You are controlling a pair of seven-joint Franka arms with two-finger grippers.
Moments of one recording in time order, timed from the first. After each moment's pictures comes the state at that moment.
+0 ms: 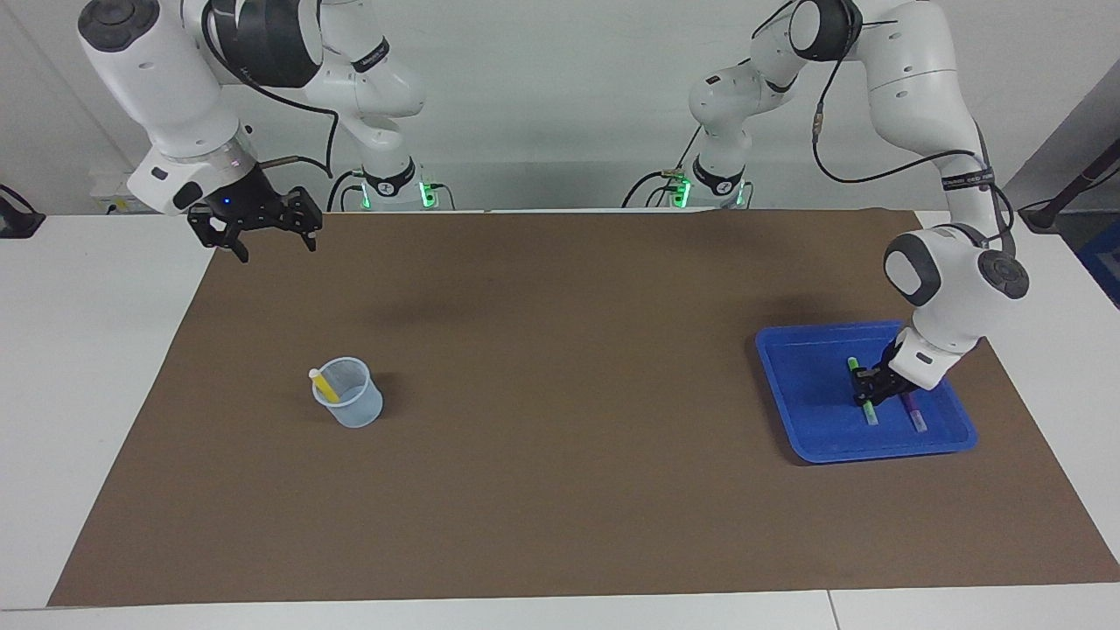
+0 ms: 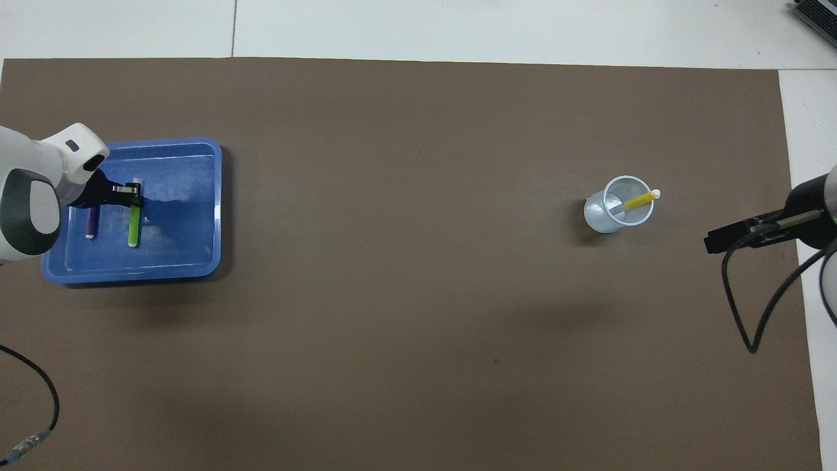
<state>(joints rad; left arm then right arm) 0.32 0.44 -0.19 -1.81 0.02 2.27 0.19 -0.10 -0.06 0.07 -1.75 0.00 1.63 -0.21</state>
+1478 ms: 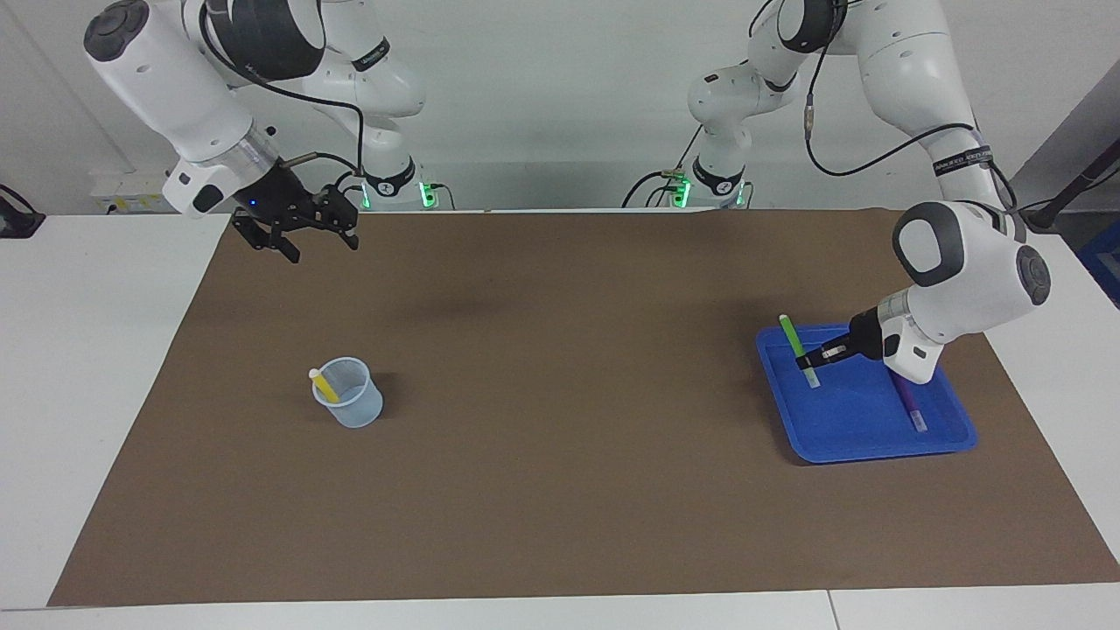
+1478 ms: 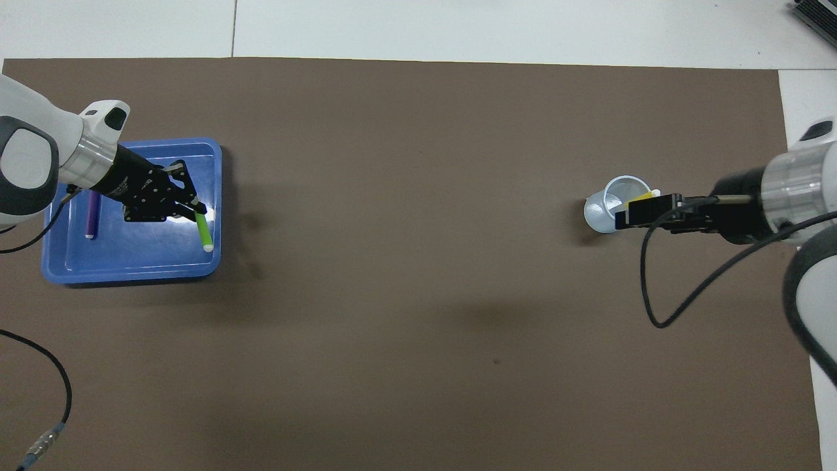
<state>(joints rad) 0.21 0.40 -0.22 -1.64 -0.35 1.76 -0.42 0.00 -0.08 0.08 -1.84 0.39 1.84 0.04</state>
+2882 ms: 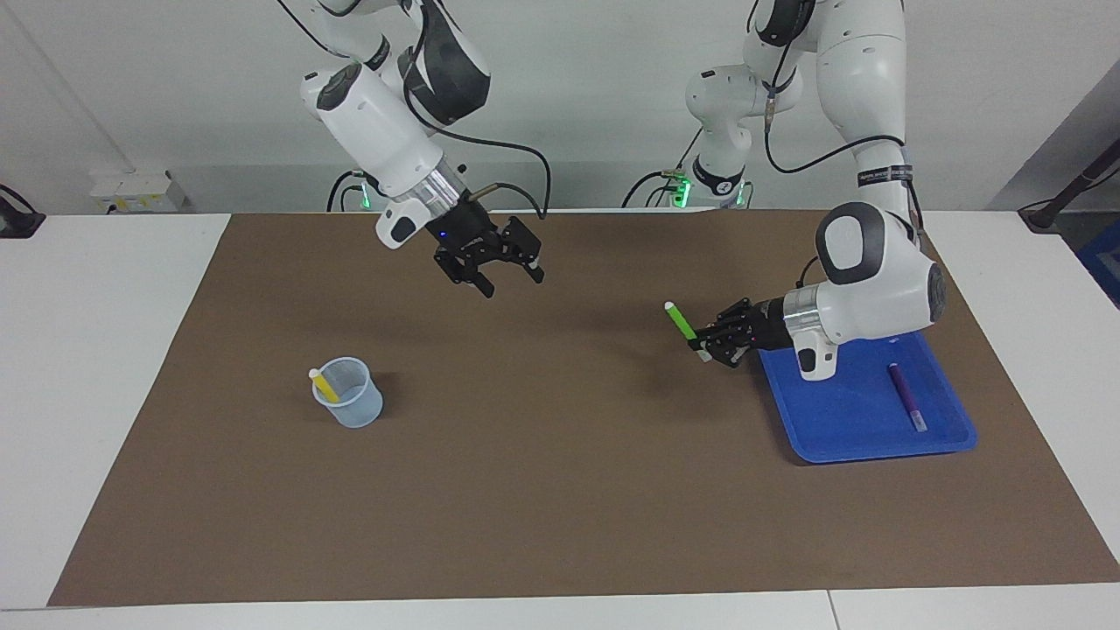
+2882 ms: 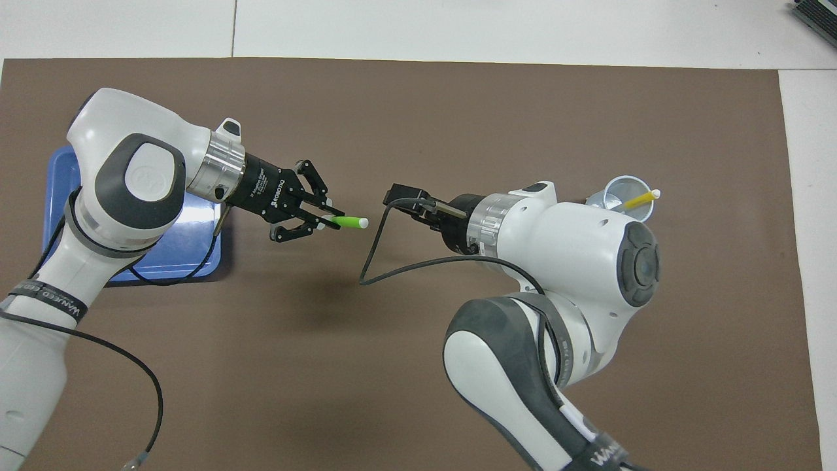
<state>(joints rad) -0.03 0.37 -0.23 -1.72 -0.81 1.84 -1.12 0.47 0.13 0.09 -1.96 0.65 2.63 0.46</state>
